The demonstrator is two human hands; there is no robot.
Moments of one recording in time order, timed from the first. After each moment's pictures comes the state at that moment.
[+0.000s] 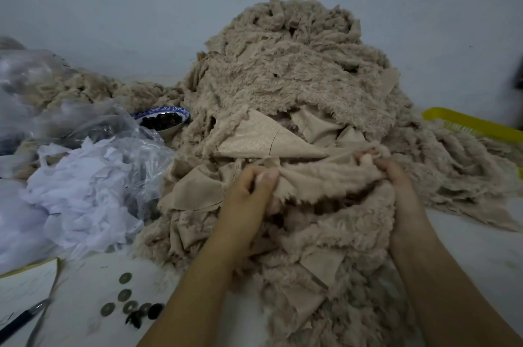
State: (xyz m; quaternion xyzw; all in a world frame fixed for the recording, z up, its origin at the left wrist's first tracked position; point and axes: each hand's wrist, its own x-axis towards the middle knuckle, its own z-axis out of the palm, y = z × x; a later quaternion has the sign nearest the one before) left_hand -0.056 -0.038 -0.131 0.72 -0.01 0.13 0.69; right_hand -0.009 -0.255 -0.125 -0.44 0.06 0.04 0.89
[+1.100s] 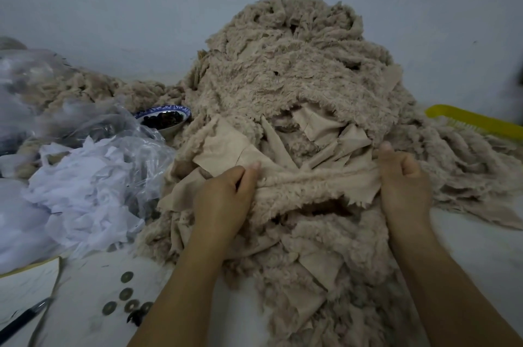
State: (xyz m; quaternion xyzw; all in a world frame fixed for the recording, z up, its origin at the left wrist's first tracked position) left_hand -0.051 -0.013 -0.128 0.88 0.04 0.27 0.38; right_hand -0.010 -0.248 -0.123 -0.68 0.07 -0.28 0.67
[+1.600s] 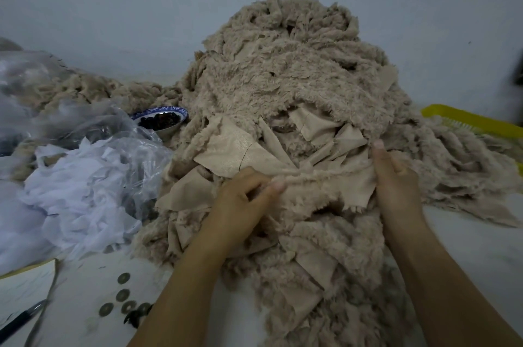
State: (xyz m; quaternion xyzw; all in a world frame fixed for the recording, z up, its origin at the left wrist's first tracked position) left_hand -0.057 -0.023 -0.129 0.83 -0.12 0.18 0.51; right_hand -0.017 -0.247 -0.117 -0.67 0.04 -0.19 0.72
